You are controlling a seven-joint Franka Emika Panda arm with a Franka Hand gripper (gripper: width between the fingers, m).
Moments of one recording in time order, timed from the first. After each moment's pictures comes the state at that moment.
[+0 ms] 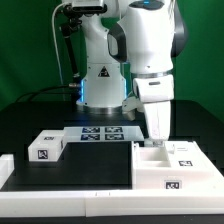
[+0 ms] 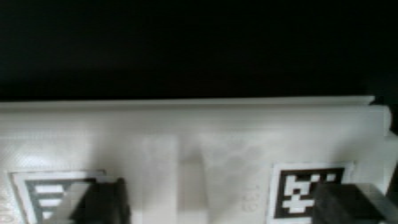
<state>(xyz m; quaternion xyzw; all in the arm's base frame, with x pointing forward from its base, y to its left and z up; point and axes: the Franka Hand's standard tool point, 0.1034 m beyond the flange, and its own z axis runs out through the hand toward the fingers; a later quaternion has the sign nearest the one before) 0.416 0.097 0.011 -0.74 -0.67 -0.02 0.05</state>
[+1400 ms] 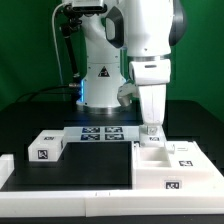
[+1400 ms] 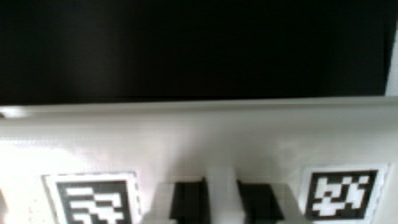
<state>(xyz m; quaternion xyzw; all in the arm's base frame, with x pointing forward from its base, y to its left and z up) 0.427 0.080 0.050 -0.74 -0.67 -0.02 0.03</state>
